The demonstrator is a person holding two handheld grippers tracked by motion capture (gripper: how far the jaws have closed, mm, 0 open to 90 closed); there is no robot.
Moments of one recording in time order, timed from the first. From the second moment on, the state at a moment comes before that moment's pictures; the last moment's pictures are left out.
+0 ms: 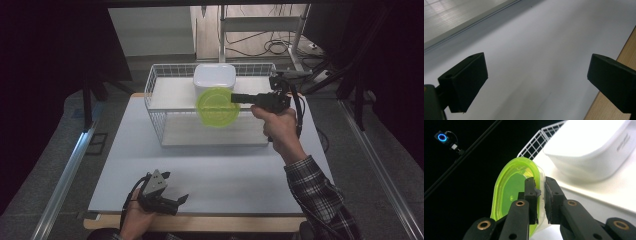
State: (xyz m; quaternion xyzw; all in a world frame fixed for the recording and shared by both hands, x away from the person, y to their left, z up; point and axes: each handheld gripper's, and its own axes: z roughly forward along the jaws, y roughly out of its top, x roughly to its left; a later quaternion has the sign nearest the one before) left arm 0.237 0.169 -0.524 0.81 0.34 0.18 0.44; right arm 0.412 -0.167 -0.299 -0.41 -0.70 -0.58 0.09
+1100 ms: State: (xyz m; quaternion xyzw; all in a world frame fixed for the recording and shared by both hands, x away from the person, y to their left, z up) left arm 0.237 0.170 -0.524 0.81 0.34 0.17 0.44; right arm 0.481 -0.138 -0.249 -0.49 -0.64 -0.59 0.01
